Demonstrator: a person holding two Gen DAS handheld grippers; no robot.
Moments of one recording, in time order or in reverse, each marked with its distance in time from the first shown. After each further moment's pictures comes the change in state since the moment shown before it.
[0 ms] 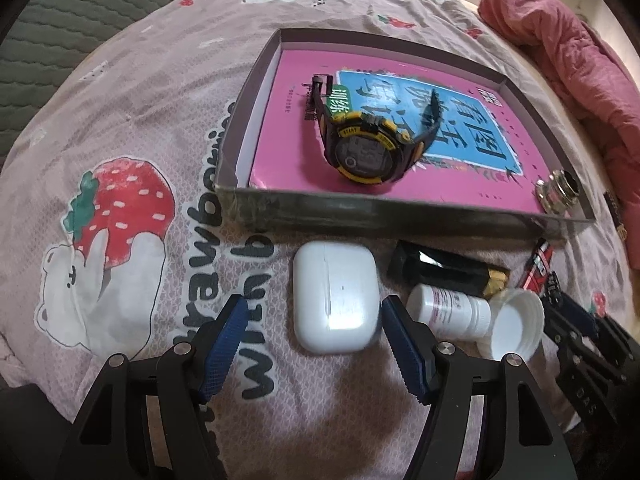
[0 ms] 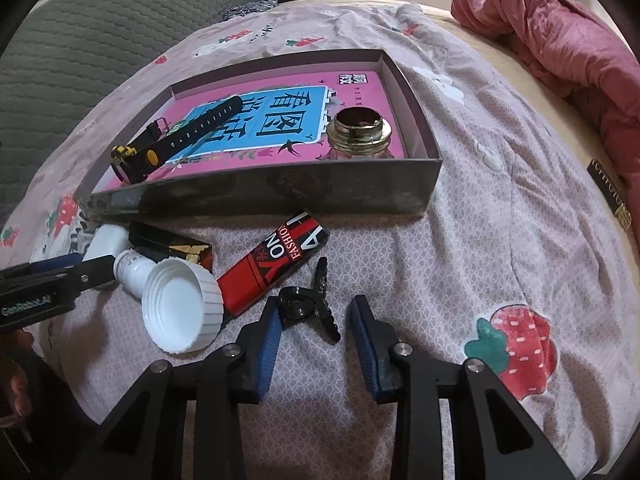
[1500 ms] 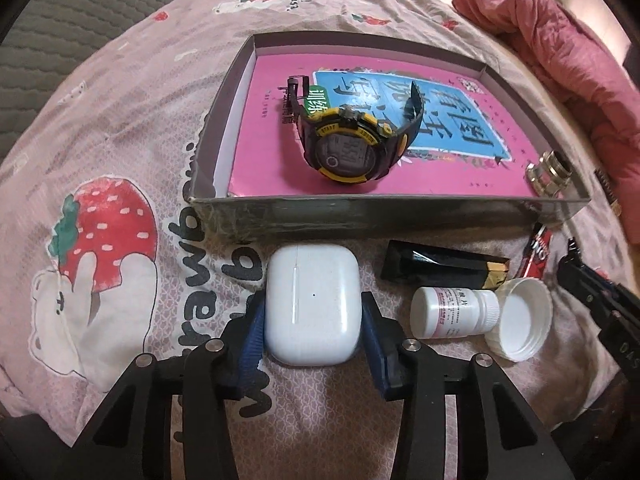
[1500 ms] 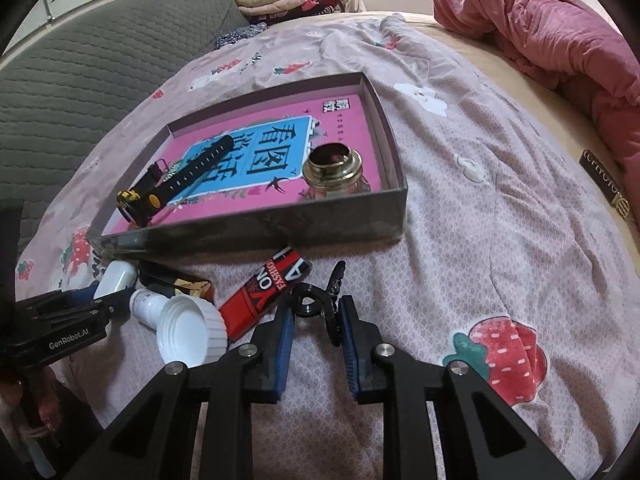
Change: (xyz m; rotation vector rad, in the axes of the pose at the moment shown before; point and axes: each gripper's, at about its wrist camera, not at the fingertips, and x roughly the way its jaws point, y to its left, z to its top) left arm 0.001 0.000 -0.004 0.084 -0.023 -0.055; right arm -0.020 -0.015 0.006 0.058 -0.085 0.050
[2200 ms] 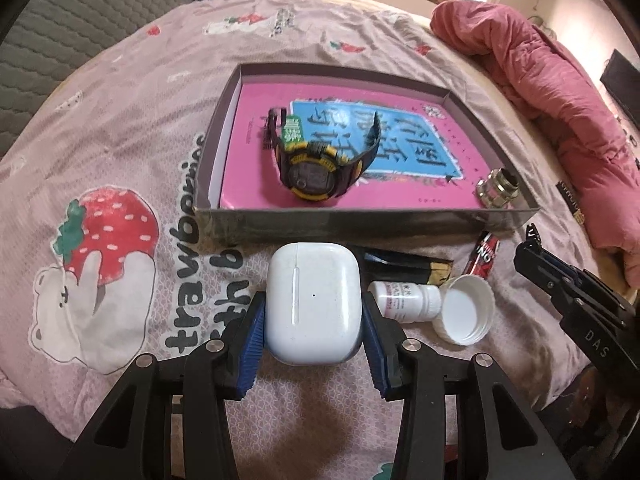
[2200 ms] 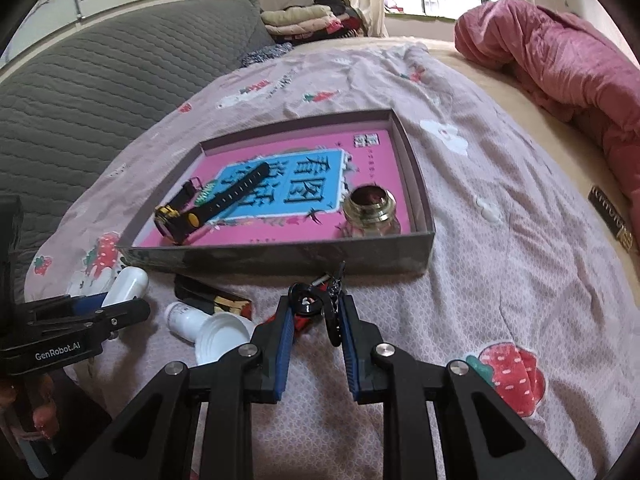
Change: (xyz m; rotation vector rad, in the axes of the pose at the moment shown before) left arm -0.042 -0.004 -0.011 -0.003 -0.080 -0.093; right arm -0.023 0.018 0.006 -0.067 -0.104 0.052
